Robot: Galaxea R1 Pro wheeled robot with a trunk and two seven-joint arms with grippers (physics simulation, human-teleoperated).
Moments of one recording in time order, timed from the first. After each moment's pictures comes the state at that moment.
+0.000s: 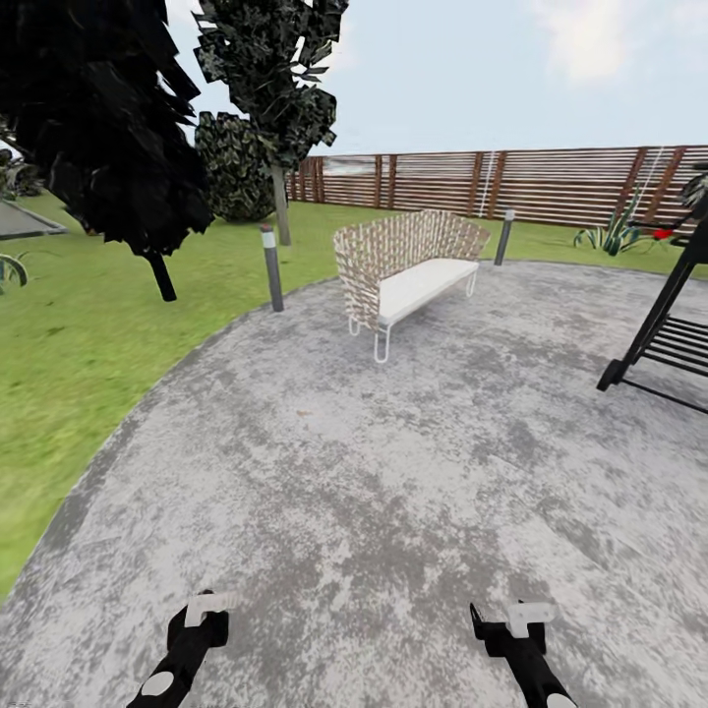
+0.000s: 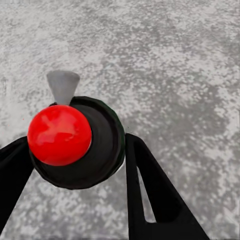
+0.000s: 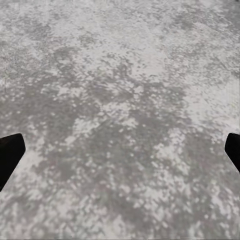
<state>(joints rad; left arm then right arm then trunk) -0.42 0.04 0.10 -0.36 -0.06 -0.33 0.02 -0.44 -0.08 0.01 -0.21 0.03 -0.54 0.00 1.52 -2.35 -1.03</state>
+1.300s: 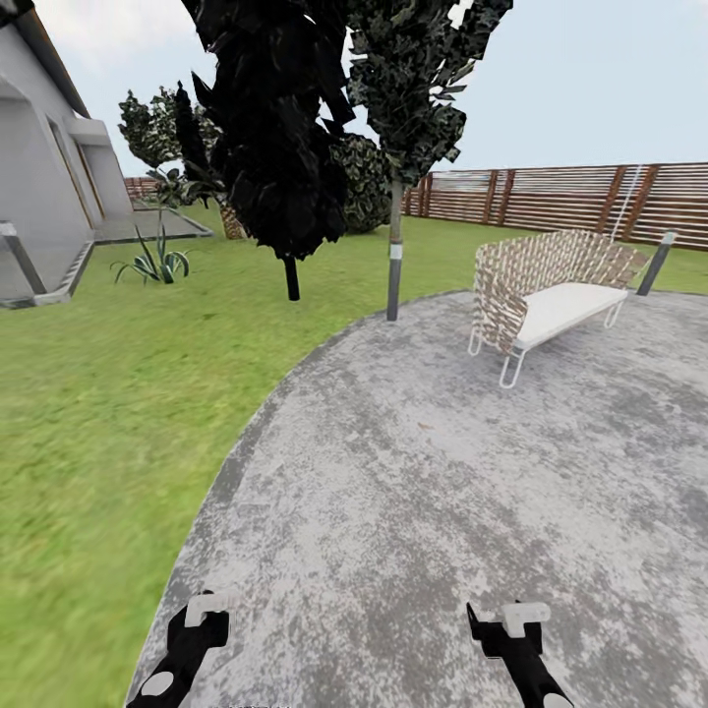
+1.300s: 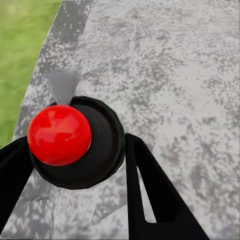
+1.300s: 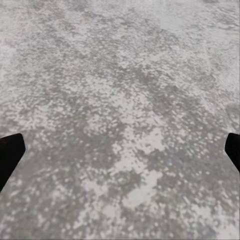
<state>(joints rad) -0.42 0.04 0.10 -0.36 -0.06 -0.33 0.02 -0.44 -0.08 0.01 -0.22 0.03 -0.54 0.00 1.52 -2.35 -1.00</state>
